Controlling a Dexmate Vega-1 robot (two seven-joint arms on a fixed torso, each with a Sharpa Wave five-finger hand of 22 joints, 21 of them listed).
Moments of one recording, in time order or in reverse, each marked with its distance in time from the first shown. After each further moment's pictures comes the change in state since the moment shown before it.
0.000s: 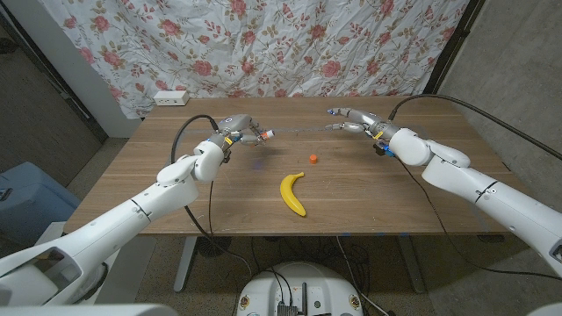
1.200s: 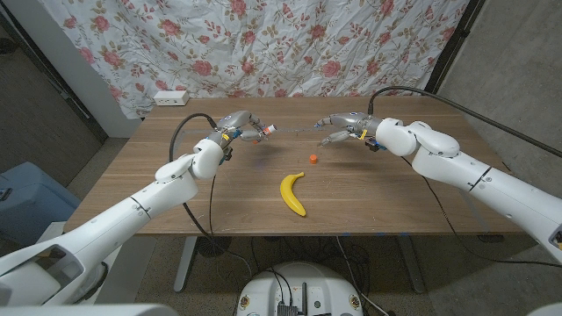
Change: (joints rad) left arm -0.007 -0.009 -0.015 0.027 -0.112 -0.067 0.035; left_hand -0.002 0.002 -0.008 0.000 0.001 0.000 0.000 -0.003 0.001 -0.011 -0.011 -0.008 -0.001 -0.029 0.001 -0.004 0.000 -0.023 0.002 0.000 0.000; right arm 0.098 -0.013 -0.102 -0.143 -0.251 -0.104 0.267; right_hand 0.152 -0.068 0.030 0.014 0.003 0.070 0.037 0.025 0.000 0.081 -0.057 0.007 0.000 0.043 -0.004 0.012 0.000 -0.020 0.052 -0.008 0.002
